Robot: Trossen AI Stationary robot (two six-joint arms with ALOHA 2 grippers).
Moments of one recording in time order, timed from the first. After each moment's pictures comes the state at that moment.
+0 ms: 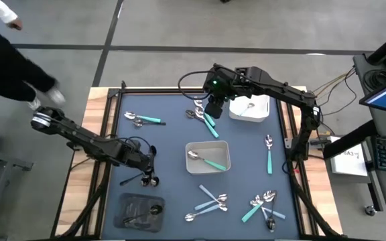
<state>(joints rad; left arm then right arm) -0.33 1.25 0.48 -0.65 -0.14 -1.80 -0.29 1.82 2.09 -1.24 0.19 0.02</state>
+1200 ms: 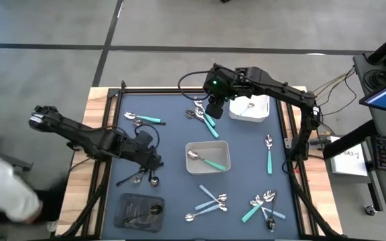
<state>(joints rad) -0.33 1.18 0.96 -0.88 -0.30 -1.29 -0.29 1.81 2.09 -1.24 0.18 -0.04</state>
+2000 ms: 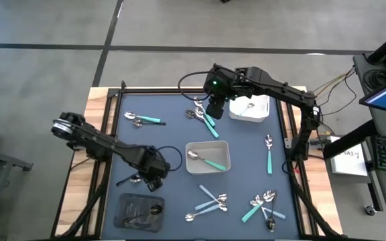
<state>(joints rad) -0.33 1.57 0.97 -0.93 0.10 -0.92 -0.29 1.81 2.09 -1.25 0.18 -0.02</state>
